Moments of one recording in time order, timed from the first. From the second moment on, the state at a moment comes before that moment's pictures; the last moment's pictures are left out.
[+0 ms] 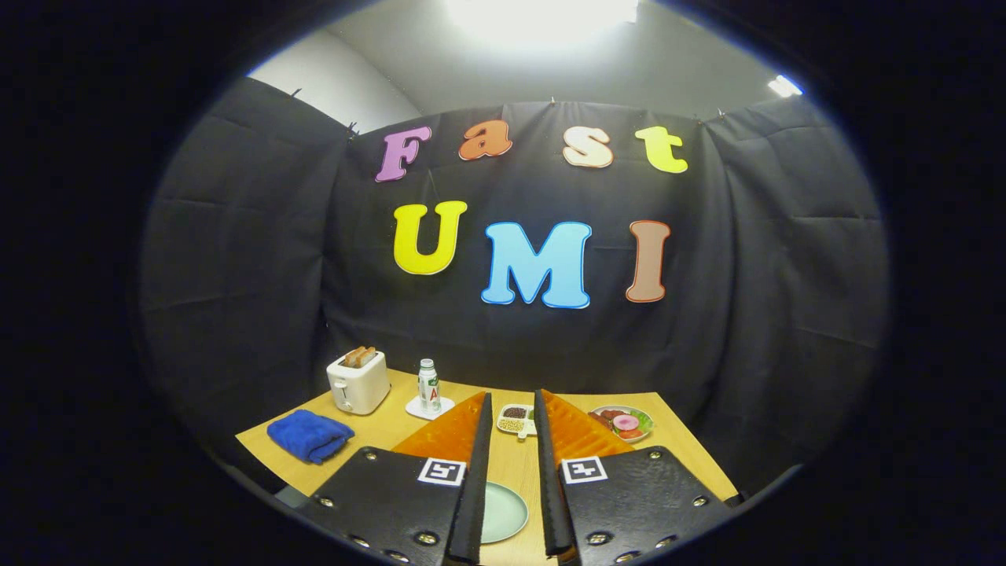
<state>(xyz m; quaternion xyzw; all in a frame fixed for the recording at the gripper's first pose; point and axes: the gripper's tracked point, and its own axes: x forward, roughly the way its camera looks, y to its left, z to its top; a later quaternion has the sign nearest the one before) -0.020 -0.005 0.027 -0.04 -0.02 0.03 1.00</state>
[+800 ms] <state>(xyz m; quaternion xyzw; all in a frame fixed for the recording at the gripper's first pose) -0.004 0.045 -0.064 -0.02 -0.03 0.04 1.00</state>
